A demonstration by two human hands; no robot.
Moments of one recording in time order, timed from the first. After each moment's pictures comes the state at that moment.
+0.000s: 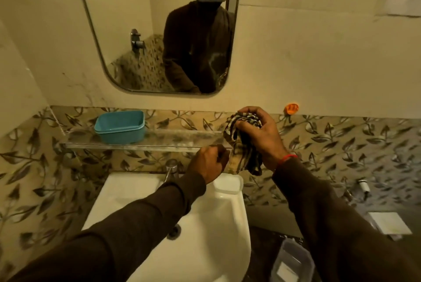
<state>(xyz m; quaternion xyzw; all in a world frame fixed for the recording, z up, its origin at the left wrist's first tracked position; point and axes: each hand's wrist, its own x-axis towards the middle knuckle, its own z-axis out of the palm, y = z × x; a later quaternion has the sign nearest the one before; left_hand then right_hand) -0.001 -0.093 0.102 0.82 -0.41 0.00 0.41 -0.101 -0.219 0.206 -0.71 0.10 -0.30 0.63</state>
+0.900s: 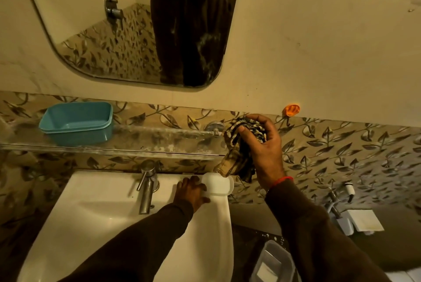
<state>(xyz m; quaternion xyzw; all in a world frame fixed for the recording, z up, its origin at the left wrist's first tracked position) 0.031 -0.142 -0.076 0.92 -0.38 -0.13 0.06 -0.080 -0.262 0.158 -0.65 0.12 -0.37 0.65</state>
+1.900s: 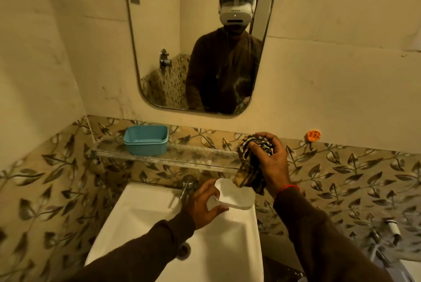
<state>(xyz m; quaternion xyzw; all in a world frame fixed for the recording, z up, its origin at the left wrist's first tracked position) 0.010 -0.027 0.017 0.77 -0.44 0.02 0.45 -0.077 -0.207 0.179 -0.66 0.10 -0.37 0.65</state>
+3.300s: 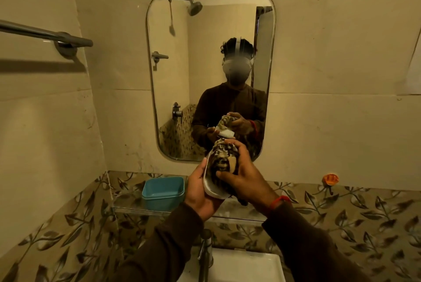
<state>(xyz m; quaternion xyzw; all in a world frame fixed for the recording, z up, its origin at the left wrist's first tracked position) 0.050 -0.021 0.229 0.29 -0.17 -0.37 0.87 -0.041 -0.116 0.286 -0.79 -0.03 -0.25 0.56</state>
